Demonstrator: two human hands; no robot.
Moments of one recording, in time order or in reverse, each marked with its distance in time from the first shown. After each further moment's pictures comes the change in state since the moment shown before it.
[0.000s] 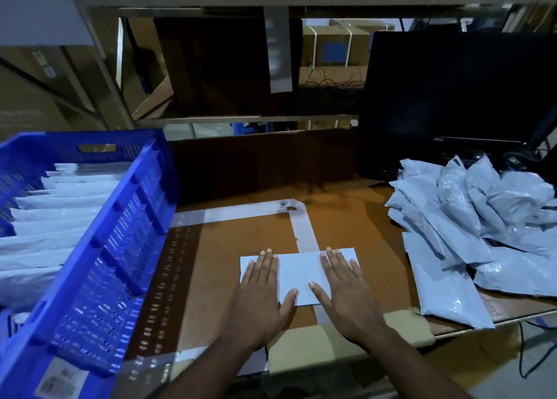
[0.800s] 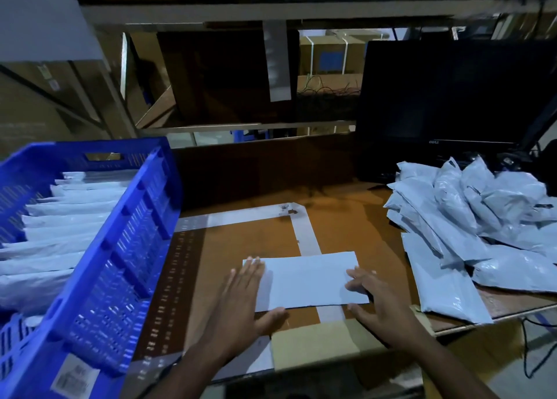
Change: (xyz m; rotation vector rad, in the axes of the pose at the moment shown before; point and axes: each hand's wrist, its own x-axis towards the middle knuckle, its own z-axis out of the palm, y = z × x) left_hand -0.026 -0.034 -0.036 -0.132 -0.027 0.071; right_hand -0.036 0.053 -0.024 0.444 0.035 -0.050
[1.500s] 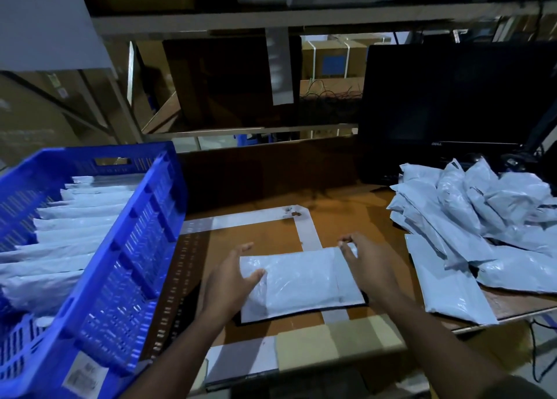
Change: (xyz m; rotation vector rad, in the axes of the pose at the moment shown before) left_hand 0.030 0.000 -0.041 -0.321 0.271 -0.279; right_hand 0.070 -0.054 -0.015 -0.039 0.266 0.205
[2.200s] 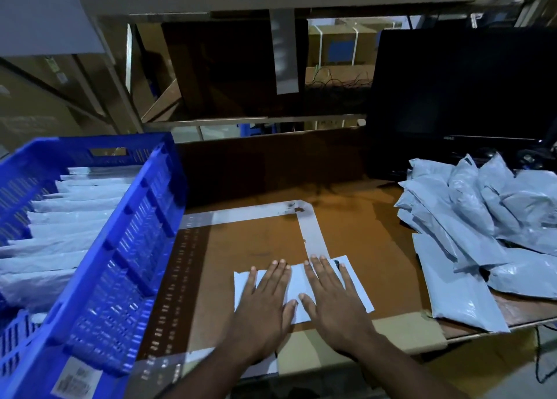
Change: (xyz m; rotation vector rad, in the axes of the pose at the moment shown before) left_hand -0.033 -0.009 0.067 0.516 -0.306 0.372; right_hand -0.054 -0.002 0.077 -0.491 -0.287 -0.331
